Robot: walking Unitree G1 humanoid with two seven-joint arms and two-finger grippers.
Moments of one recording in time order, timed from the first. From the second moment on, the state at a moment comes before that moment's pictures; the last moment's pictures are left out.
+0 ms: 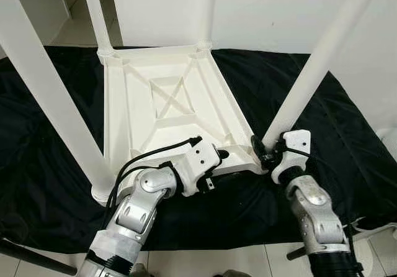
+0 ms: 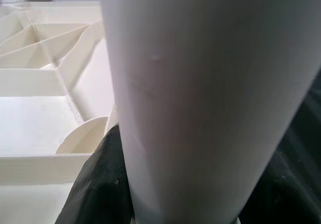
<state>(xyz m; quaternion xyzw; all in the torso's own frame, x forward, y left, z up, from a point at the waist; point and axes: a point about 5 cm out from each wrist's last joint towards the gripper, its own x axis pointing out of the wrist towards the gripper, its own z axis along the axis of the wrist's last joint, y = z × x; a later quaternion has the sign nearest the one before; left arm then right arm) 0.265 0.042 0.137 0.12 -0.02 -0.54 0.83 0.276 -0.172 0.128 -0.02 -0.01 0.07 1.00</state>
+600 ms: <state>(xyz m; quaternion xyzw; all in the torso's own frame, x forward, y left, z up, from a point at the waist) 0.266 0.043 0.139 0.12 -0.02 -0.54 0.83 0.261 -0.147 0.128 0.01 -0.01 -0.11 0.99</state>
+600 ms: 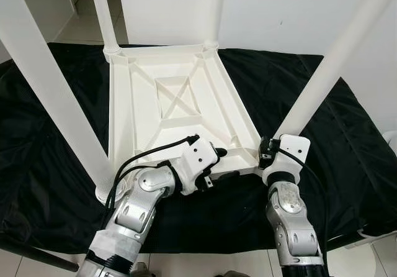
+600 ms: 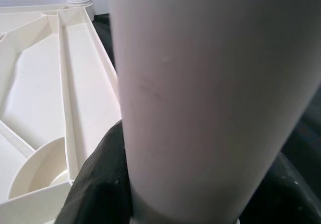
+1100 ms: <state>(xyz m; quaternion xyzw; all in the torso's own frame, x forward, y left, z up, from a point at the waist) 0.266 0.042 0.139 0.11 -0.02 -0.54 0.83 0.245 -0.185 0.123 -0.01 0.00 0.02 1.00</state>
